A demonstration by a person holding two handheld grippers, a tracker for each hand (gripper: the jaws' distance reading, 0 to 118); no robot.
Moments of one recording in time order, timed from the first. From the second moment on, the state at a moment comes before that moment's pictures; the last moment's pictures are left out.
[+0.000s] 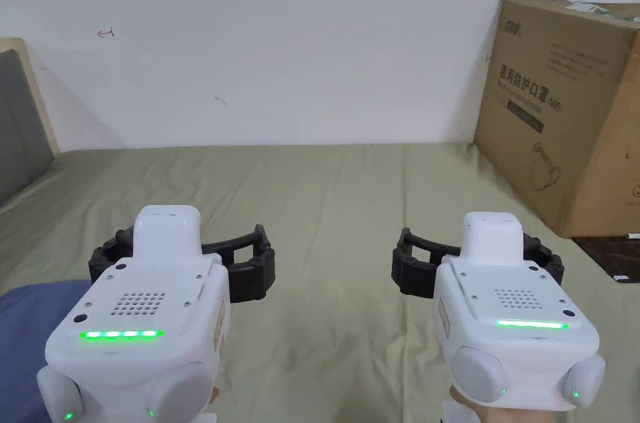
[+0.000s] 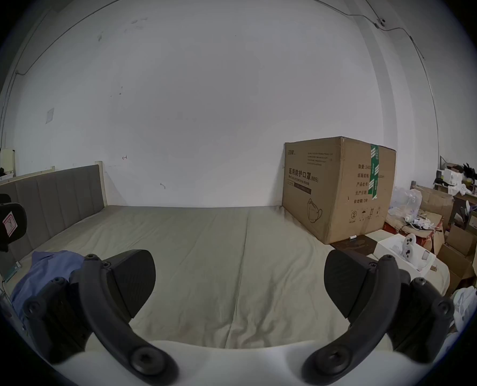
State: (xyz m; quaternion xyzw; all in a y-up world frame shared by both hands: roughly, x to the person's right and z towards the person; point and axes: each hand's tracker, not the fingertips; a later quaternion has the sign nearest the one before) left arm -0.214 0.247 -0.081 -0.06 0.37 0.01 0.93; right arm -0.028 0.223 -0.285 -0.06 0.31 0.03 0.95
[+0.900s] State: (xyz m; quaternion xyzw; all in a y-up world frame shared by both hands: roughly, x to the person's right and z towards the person) left arm -0.226 0.230 -0.075 0.03 0.35 0.23 0.91; right arm -0.082 0.228 -0.248 0.03 0.27 0.29 0.92
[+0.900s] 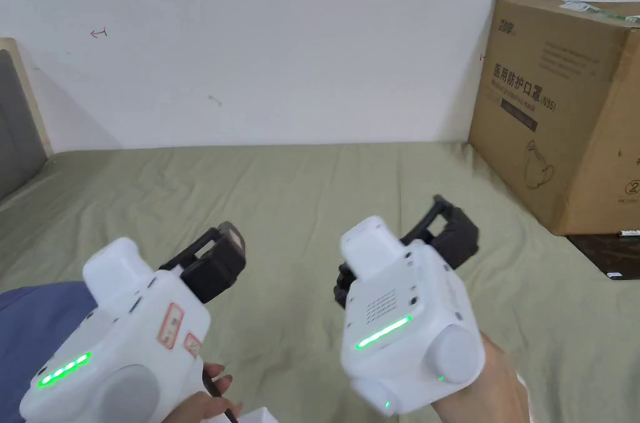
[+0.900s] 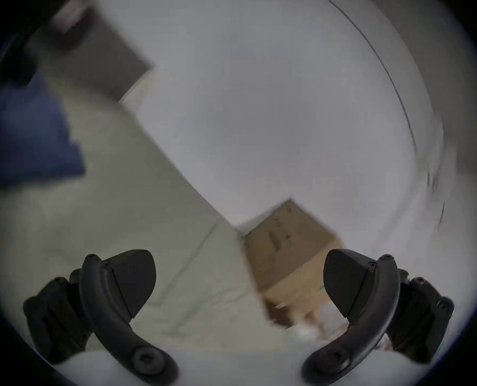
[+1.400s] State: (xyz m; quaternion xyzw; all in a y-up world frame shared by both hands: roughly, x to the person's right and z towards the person) left arm -0.186 0.246 -0.095 -0.04 0.37 -0.04 0.93; right arm -0.030 0.234 -0.270 -0.02 0.30 0.03 0.95
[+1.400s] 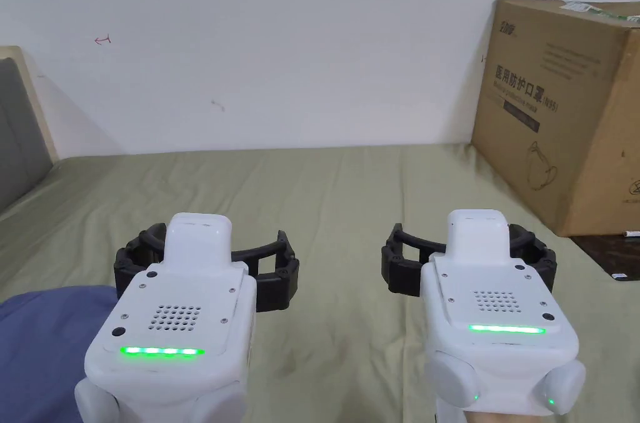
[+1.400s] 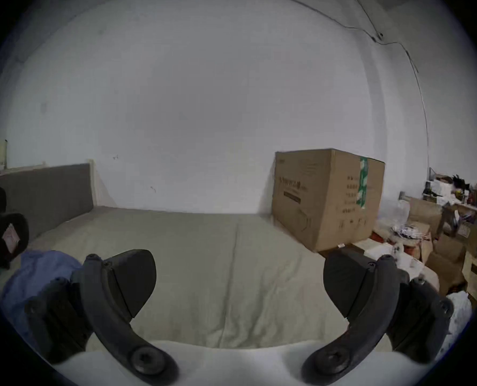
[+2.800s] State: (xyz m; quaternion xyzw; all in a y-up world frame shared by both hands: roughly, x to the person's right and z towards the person) left arm -0.255 0.268 0.071 -0.08 0.56 0.02 0.82; right arm -0.172 0.237 -0.173 -0.11 0.53 0.04 0.84
